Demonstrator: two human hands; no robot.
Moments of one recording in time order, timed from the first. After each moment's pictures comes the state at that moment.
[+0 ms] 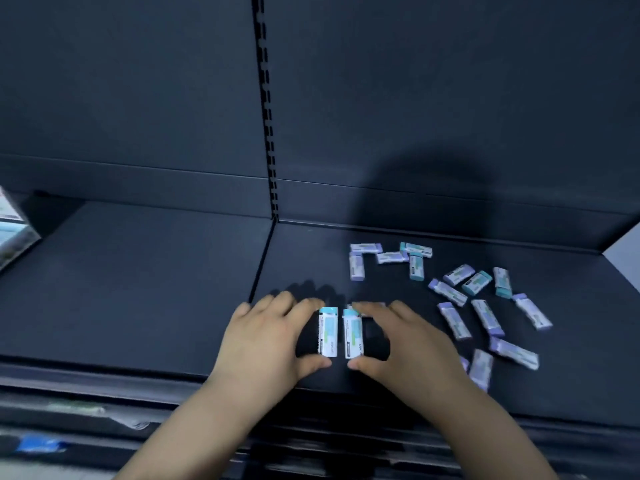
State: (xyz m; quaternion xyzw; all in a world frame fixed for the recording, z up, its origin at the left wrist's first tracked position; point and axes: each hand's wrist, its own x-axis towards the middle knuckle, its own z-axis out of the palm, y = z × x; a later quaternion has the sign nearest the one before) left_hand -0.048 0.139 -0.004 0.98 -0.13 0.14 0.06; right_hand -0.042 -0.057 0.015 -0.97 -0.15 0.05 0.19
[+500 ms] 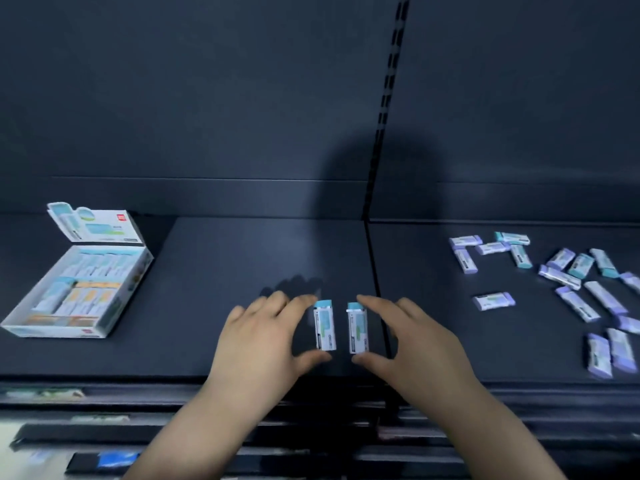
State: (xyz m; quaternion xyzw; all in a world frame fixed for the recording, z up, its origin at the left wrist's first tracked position) left_hand -0.061 0.343 0.014 0.98 -0.12 0.12 0.07; right_hand -0.068 0.142 0.026 -0.97 -0.10 0.03 0.22
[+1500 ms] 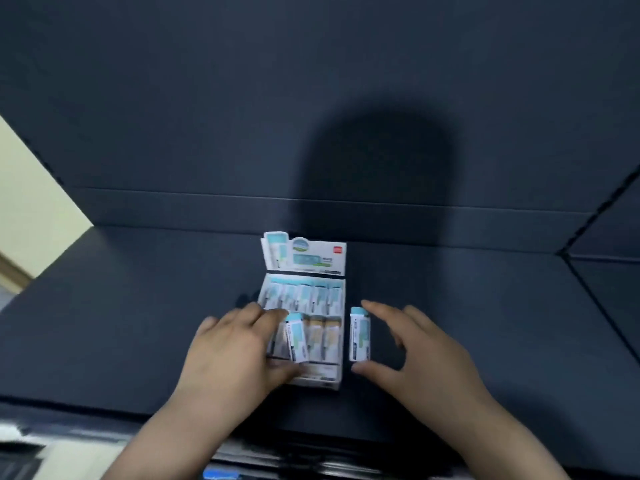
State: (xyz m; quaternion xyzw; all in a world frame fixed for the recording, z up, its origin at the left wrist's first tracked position) left_hand -0.021 0.666 0.019 1.00 -0.05 0.04 0.00; right_hand -0.010 0.437 0.025 -0.95 -0.15 0.05 0.26
